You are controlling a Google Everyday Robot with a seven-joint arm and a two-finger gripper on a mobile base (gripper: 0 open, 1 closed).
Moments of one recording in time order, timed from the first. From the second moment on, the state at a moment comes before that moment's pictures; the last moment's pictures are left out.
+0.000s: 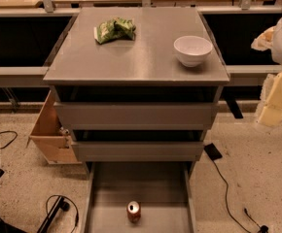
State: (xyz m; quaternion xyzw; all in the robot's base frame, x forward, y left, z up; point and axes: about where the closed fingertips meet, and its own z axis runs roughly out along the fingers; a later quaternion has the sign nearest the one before) arm 0.438 -0.215 0.981 -0.60 0.78 -0.04 0.17
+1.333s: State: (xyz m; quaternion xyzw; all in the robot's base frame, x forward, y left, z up) arm 0.432 -0.182 0.799 -0.56 0.79 0.12 0.24
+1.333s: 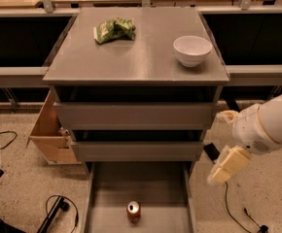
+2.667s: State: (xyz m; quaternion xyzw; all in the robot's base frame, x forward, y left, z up) arm 0.447 -0.153 0.683 -0.53 0.74 0.20 0.35
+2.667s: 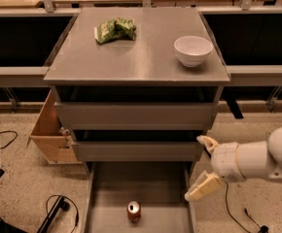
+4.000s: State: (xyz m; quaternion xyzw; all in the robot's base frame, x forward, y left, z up) arm 0.479 -0.148 0.516 -0.53 0.70 0.22 0.43
